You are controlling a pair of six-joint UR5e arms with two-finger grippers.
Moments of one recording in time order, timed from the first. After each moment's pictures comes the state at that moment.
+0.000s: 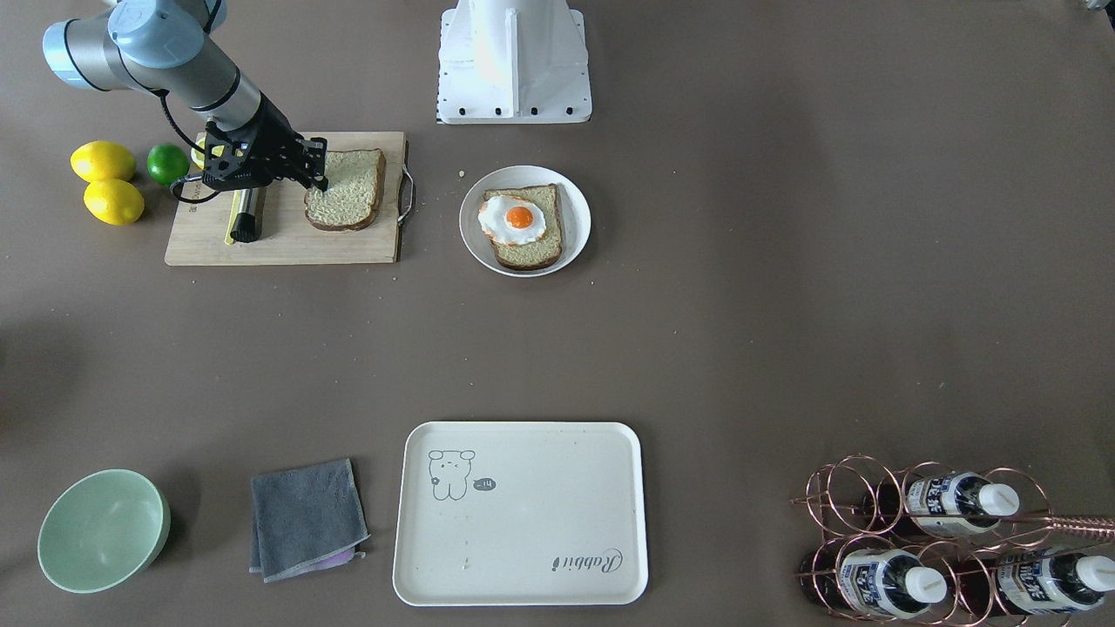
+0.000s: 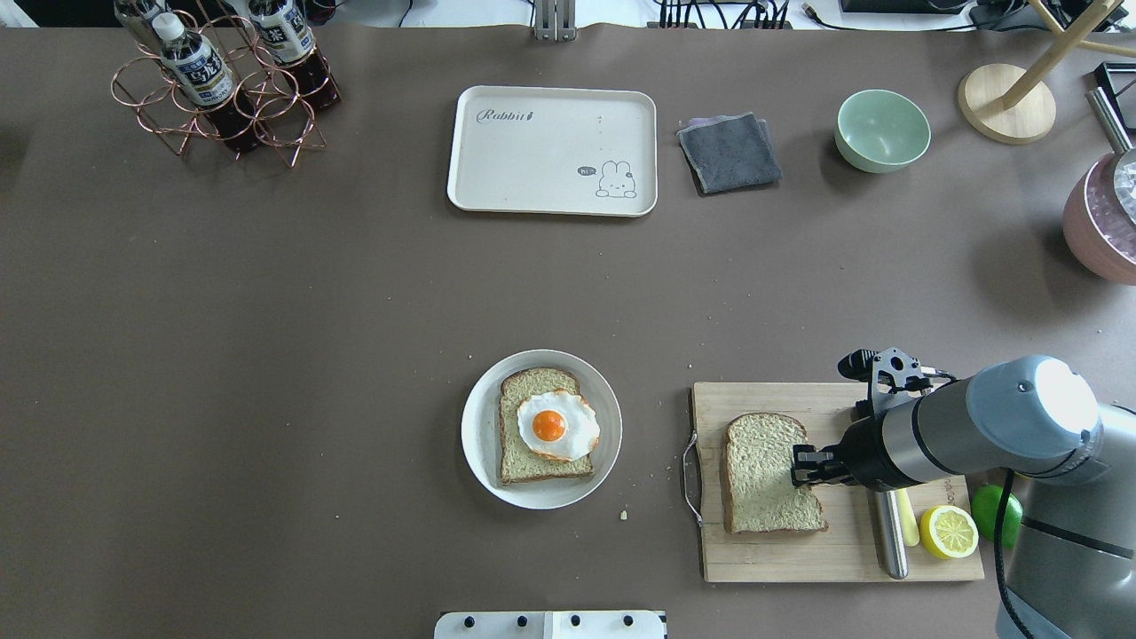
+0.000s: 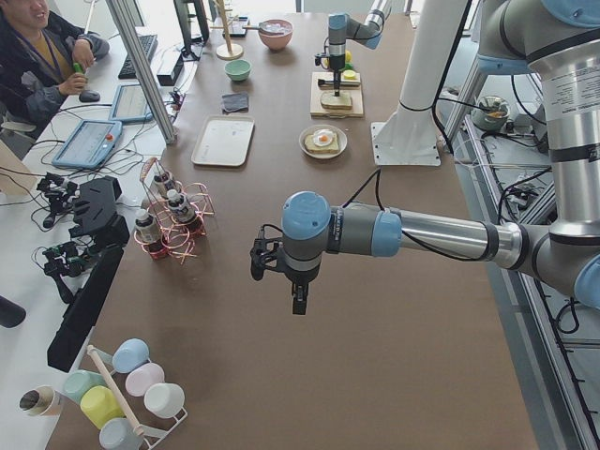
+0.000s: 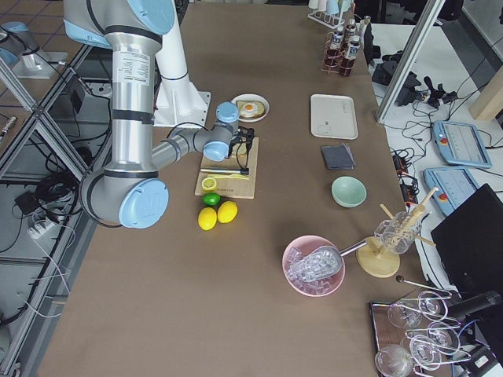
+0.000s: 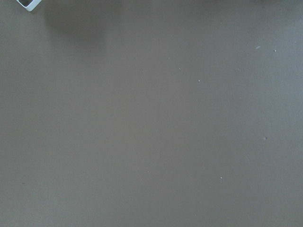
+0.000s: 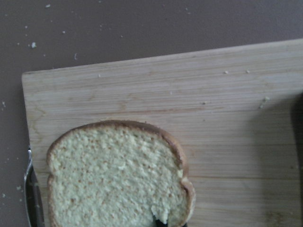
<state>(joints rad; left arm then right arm) -1.59 -1.33 -1.95 -1.51 -2.39 -0.04 0.43 -1.63 1.95 -0.93 1.99 1.41</state>
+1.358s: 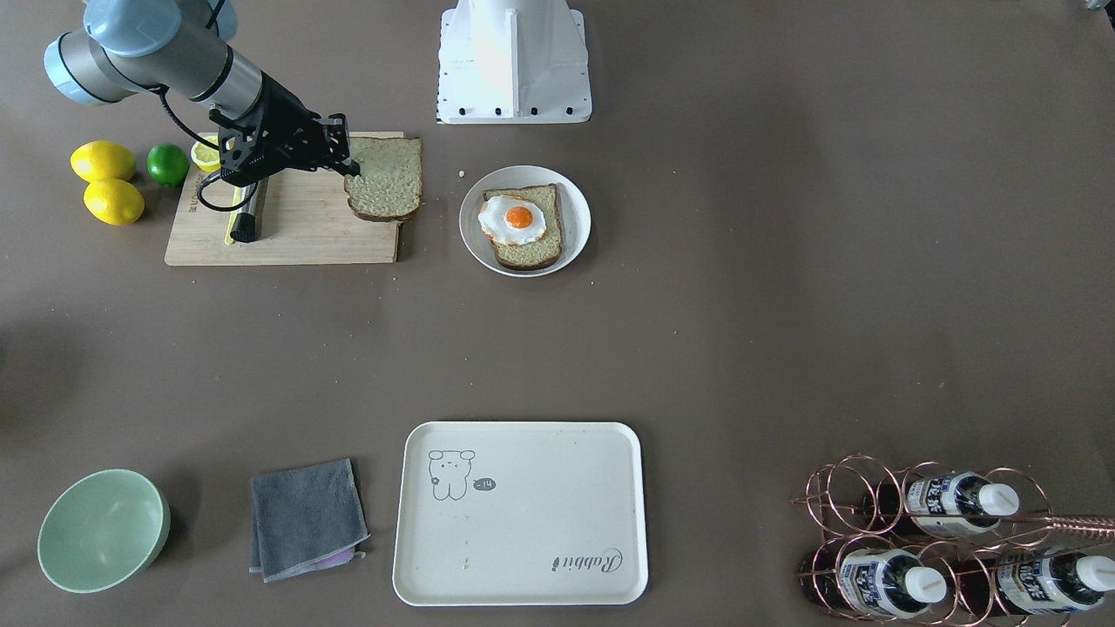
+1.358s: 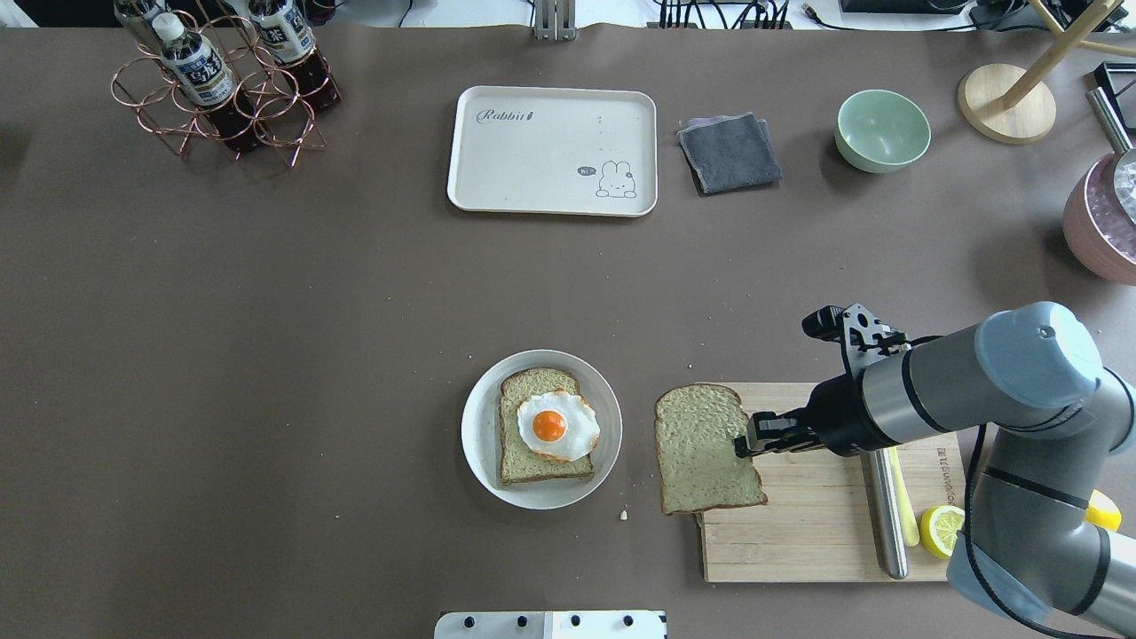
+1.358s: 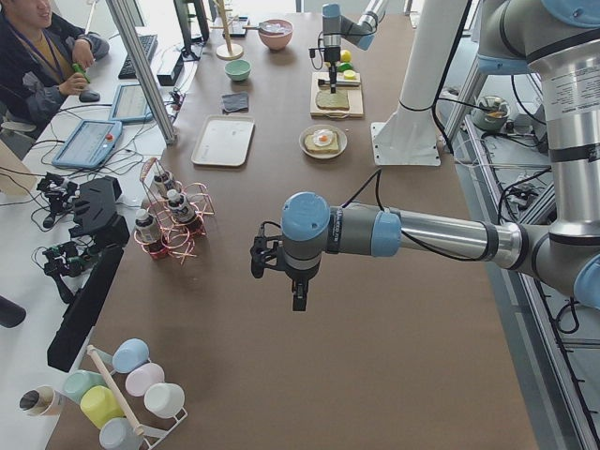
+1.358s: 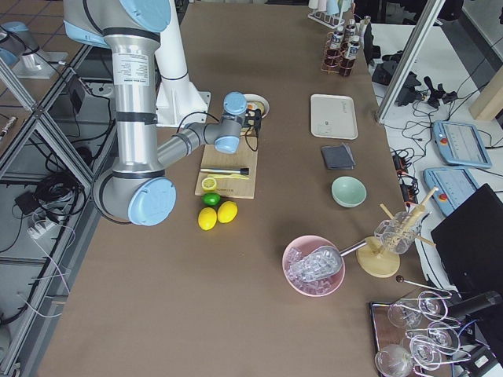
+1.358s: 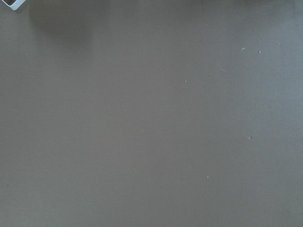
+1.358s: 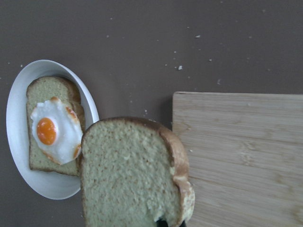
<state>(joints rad) -1.59 -1.33 -1.95 -1.51 -2.43 -0.04 0.51 -1.47 1.90 -0.75 2.13 1.38</state>
